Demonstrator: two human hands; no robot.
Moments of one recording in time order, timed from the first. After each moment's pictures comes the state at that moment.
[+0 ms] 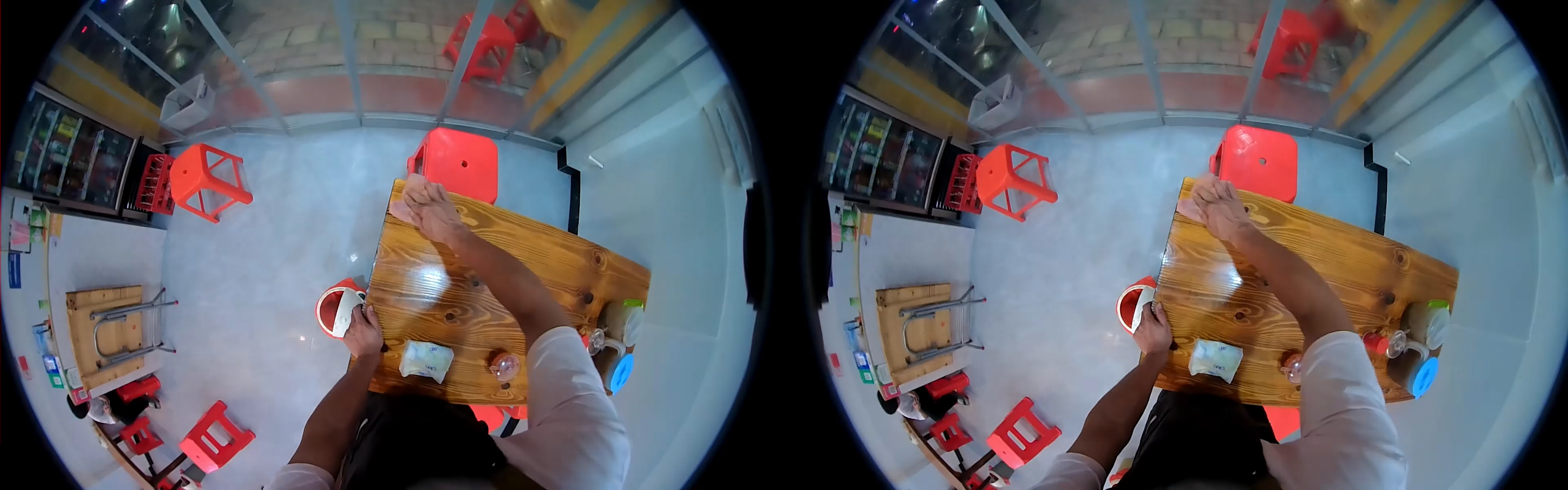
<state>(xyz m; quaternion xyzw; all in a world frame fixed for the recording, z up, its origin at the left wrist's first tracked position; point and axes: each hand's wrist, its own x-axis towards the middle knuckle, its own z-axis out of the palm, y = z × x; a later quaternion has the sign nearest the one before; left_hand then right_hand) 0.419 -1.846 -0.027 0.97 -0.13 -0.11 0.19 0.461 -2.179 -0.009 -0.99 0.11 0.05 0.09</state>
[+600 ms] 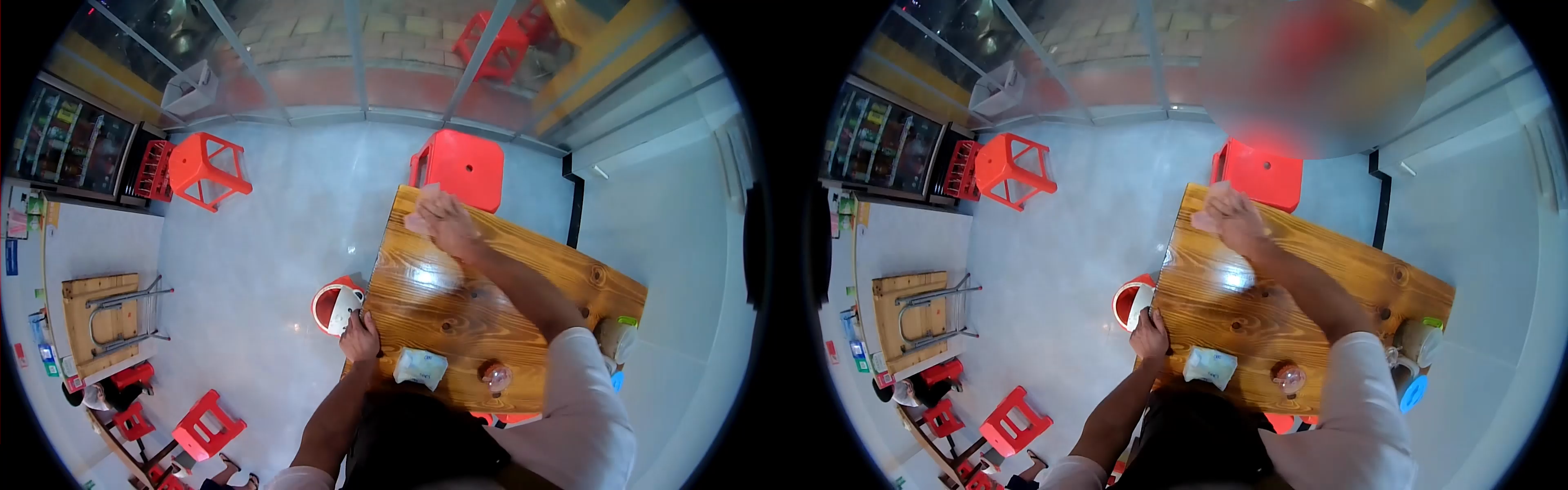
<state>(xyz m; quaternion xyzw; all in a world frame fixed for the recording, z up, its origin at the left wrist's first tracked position) 0.420 -1.847 -0.025 0.97 -0.10 -0.17 0.16 0.439 -2.198 -0.001 -1.00 0.06 0.05 0.04</state>
